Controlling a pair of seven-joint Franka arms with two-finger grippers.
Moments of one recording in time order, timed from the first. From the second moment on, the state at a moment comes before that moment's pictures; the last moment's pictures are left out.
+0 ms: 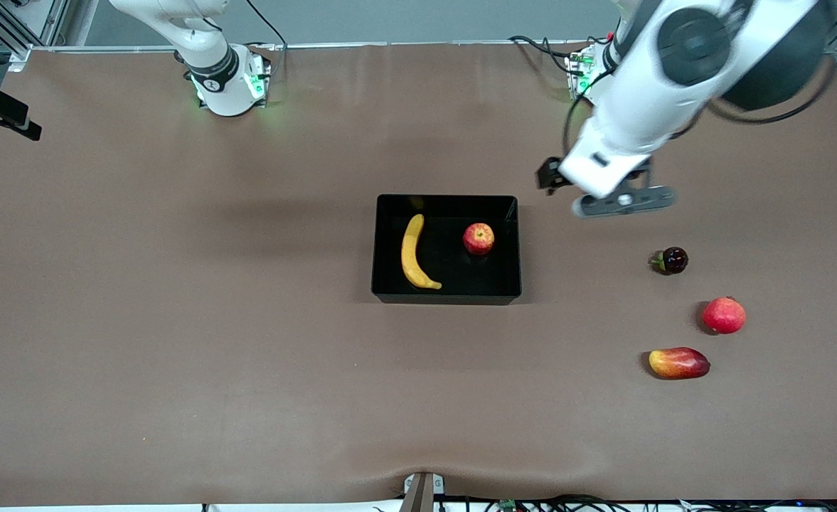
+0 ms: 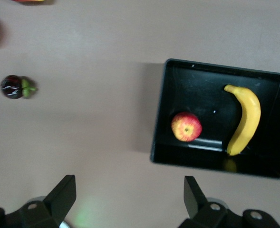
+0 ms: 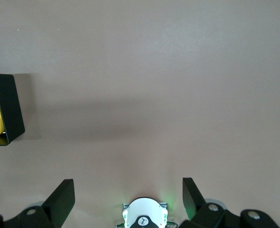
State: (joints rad) left arm -0.12 0.17 -0.46 -1.64 0.05 1.69 -0.68; right arm -0.05 -0.02 -0.04 -1.40 0.04 1.25 -0.01
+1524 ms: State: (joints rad) left arm -0.29 0.66 -0.46 -1.70 0.22 2.02 -1.20; right arm -0.05 -0.02 -0.04 -1.40 0.04 1.26 -0.01
